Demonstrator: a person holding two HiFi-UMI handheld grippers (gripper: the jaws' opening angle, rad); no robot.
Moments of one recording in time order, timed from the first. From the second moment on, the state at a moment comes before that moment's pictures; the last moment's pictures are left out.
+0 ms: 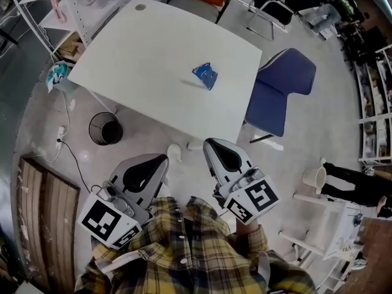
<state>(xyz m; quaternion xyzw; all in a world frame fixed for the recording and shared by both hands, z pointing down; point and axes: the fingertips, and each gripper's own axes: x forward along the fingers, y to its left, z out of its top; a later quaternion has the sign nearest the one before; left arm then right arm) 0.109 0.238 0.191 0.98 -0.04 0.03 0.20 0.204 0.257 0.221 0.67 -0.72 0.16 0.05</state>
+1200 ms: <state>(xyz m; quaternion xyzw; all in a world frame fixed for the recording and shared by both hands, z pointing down) 0.261 0.063 0.177 0.98 -0.04 0.04 0.17 0.399 0.090 0.247 0.70 -0.68 0.19 0.05</state>
